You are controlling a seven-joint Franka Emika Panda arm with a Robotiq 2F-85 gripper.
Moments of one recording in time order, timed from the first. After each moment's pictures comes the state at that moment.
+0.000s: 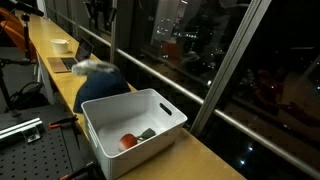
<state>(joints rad) 0.27 0.09 0.29 -1.71 -0.09 1.82 -0.29</state>
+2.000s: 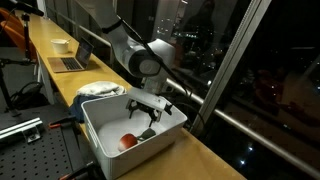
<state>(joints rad) -0.12 0.46 0.01 -1.99 -0.07 2.32 -0.73</state>
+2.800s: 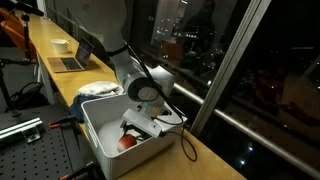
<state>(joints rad) -0.18 0.60 0.01 -1.98 -0.08 2.34 -0.74</state>
